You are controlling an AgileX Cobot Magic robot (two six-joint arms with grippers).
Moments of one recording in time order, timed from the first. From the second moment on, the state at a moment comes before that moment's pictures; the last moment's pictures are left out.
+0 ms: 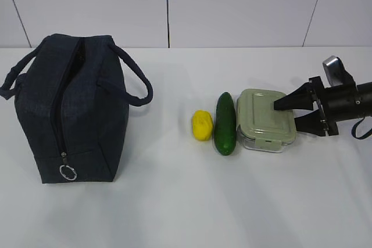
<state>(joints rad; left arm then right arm) -0.04 0.01 -0.53 -0.06 1.11 0.06 -0.32 2.27 -1.33 1.28 1.17 -0.98</state>
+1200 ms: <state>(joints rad) -0.04 0.01 -0.53 -0.06 1.11 0.06 -0.32 2.28 -1.33 1.26 1.17 -1.01</state>
